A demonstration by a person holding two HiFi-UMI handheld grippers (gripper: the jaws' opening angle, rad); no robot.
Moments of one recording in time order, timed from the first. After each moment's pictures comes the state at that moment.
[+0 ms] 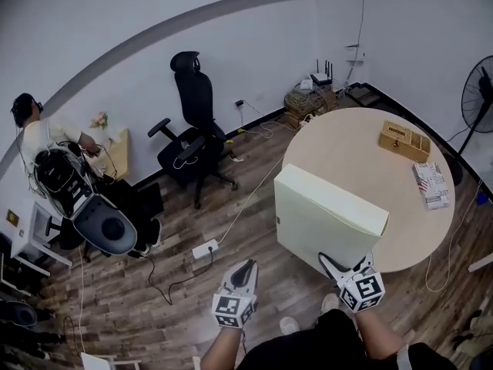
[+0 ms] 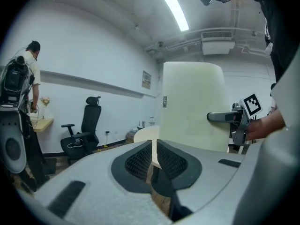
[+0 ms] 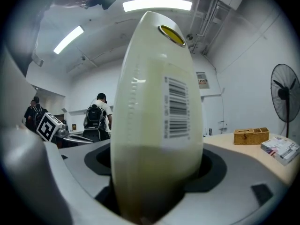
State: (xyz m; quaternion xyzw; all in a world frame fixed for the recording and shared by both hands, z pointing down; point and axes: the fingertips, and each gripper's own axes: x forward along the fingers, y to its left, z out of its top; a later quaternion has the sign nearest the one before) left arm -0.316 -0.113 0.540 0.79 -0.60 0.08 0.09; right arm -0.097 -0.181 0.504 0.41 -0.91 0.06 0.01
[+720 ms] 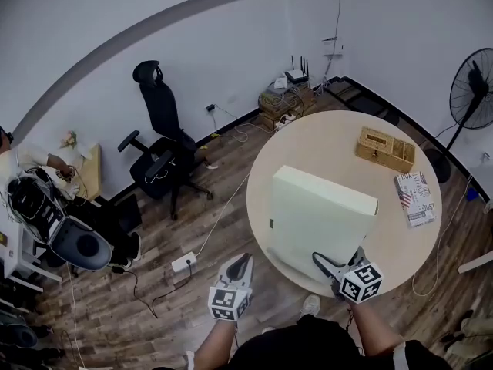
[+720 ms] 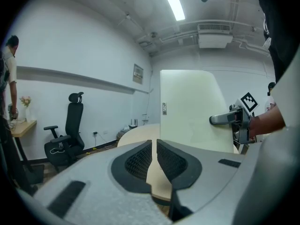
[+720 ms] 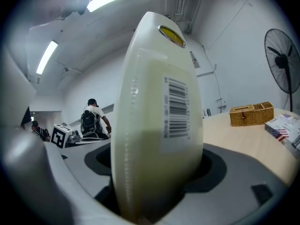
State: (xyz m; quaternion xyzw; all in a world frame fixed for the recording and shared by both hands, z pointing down) left arm -0.214 -0.281 0.555 0.81 -0.56 0.11 0.09; right arm 0.003 -0.325 0.550 0.38 -0.90 0.19 0.02
